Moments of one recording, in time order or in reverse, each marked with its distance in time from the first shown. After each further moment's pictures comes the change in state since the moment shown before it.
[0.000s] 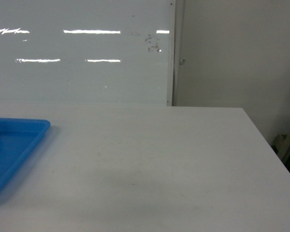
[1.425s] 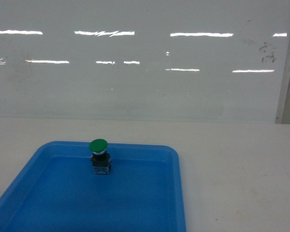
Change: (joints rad) left arm 0.001 0.002 -0.002 0.000 0.000 0.000; right arm 0.000 0.000 0.000 0.002 0.000 0.000
